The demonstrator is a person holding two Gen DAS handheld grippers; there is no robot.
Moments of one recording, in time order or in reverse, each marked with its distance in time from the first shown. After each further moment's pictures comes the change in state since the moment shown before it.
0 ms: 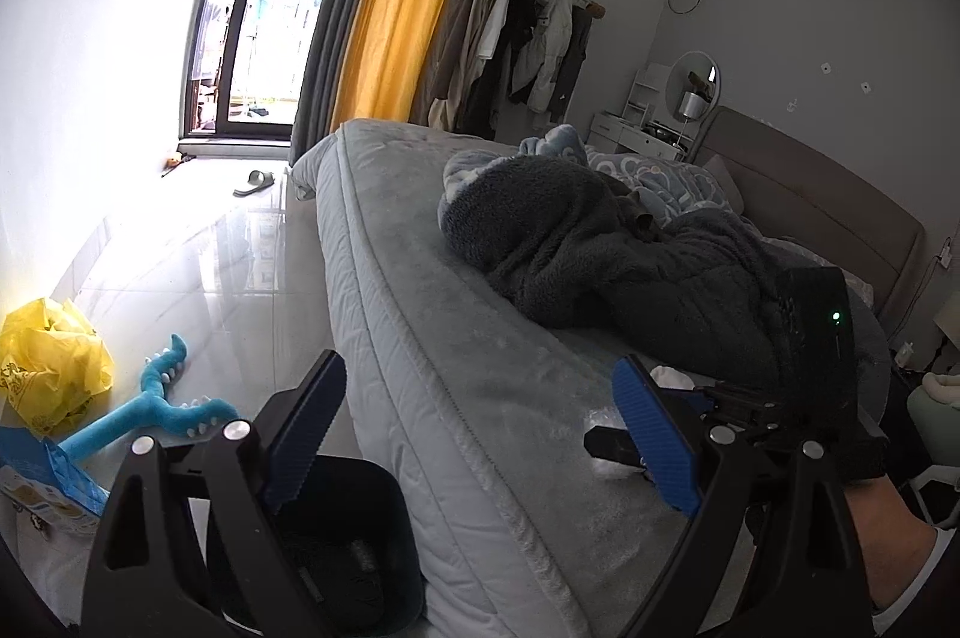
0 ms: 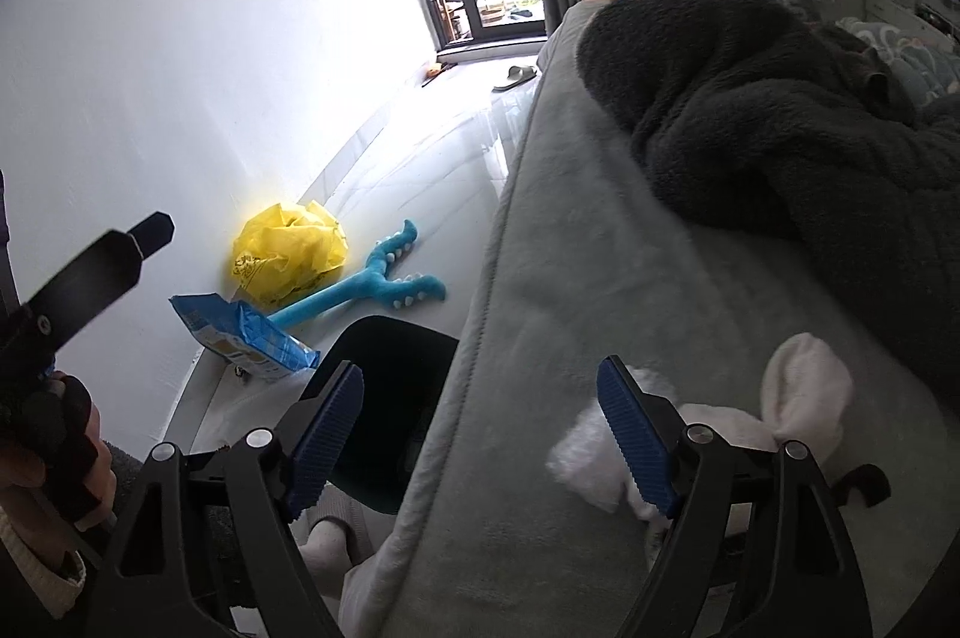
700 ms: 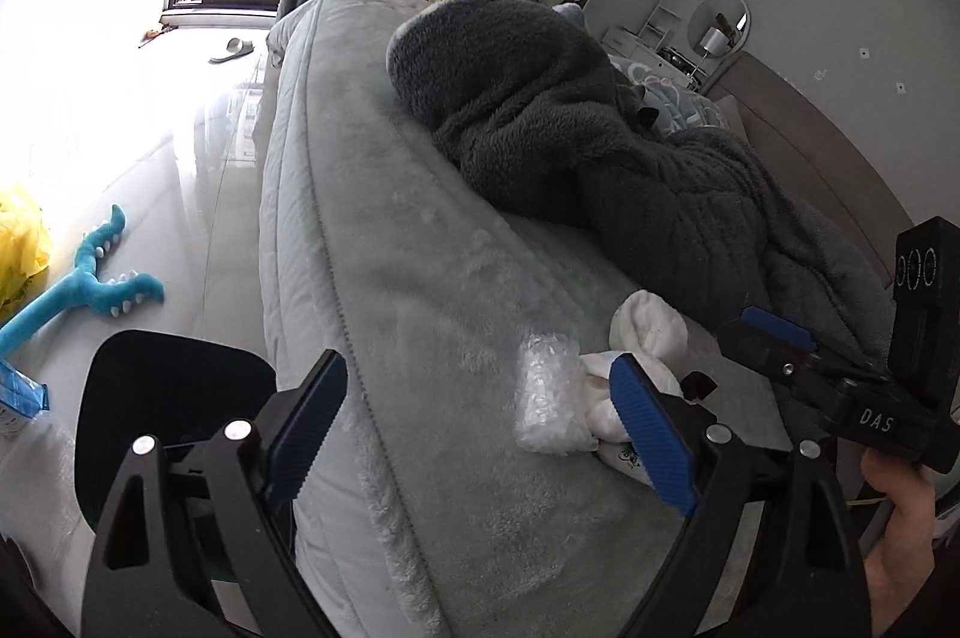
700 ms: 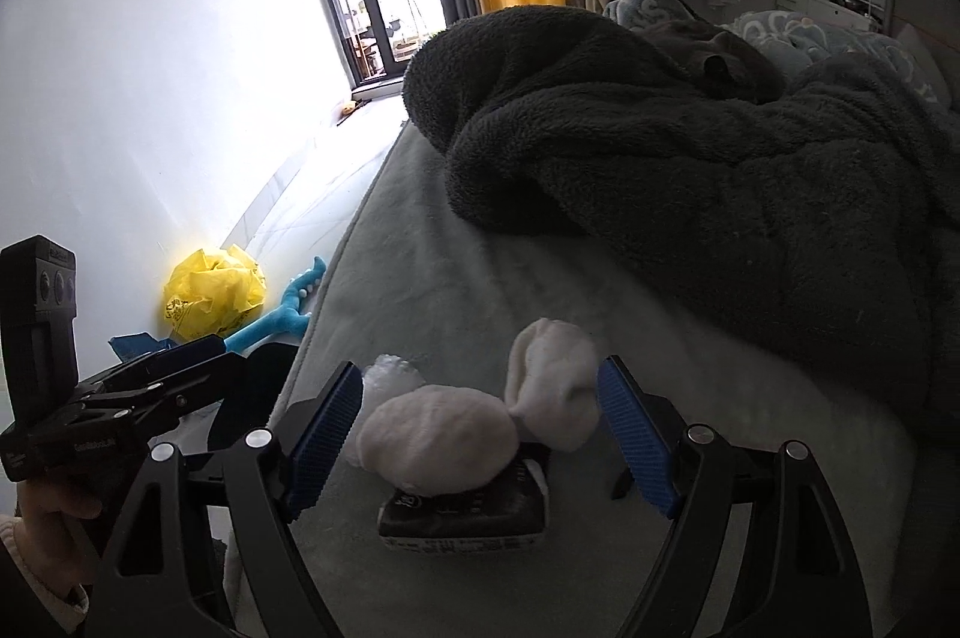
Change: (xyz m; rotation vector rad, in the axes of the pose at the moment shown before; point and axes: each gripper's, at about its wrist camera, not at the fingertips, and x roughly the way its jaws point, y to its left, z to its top) left arm 0.102 -0.043 -0.042 -0.145 0.267 -0.042; right arm -0.058 -0.100 -0.020 0.079 -0.079 -0.169
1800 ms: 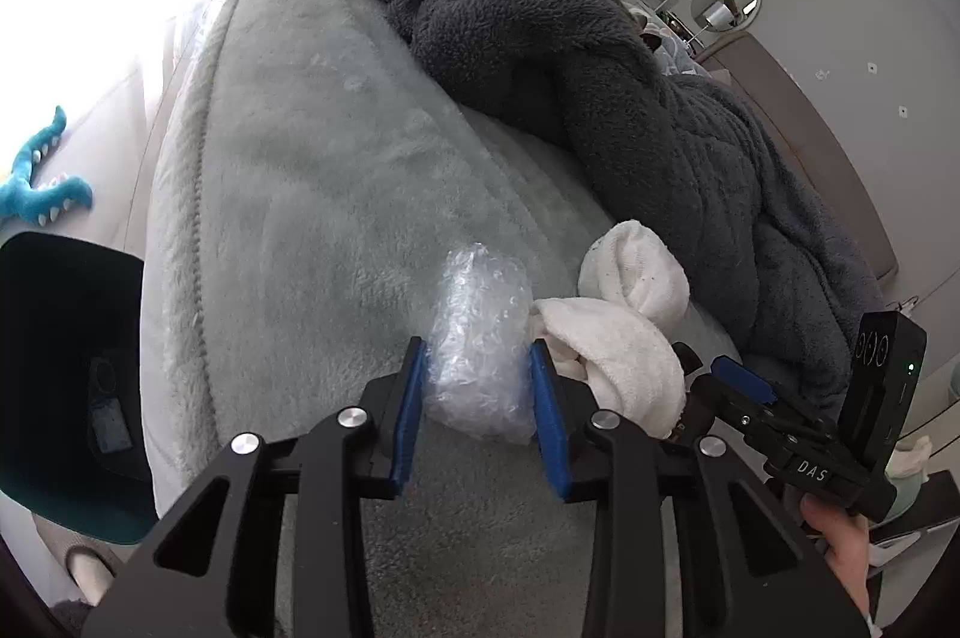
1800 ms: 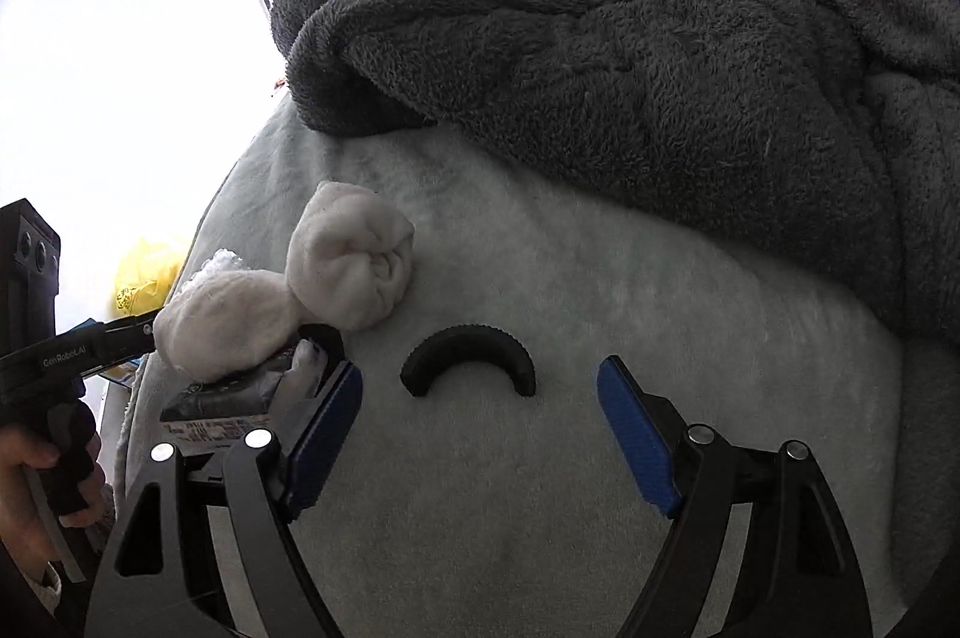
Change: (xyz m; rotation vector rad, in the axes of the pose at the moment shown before) left arm 0.071 -0.016 -0.023 -0.112 0.155 -0.110; right arm 0.017 -0.087 -0.058 0.098 0.114 -0.090
